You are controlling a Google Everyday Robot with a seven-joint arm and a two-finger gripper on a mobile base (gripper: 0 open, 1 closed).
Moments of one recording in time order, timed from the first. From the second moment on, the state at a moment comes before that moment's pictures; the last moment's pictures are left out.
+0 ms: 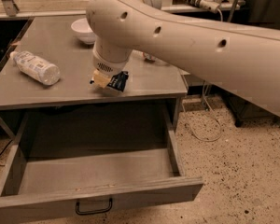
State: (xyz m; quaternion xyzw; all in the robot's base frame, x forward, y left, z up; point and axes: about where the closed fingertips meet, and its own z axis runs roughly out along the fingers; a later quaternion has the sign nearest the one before) arm 0.606 0.089 0.878 -0.58 0.76 -0.03 0.29
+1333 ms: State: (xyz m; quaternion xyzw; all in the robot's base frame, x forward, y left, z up) arm 0.678 0.127 0.840 -0.60 0.75 0.01 0.28
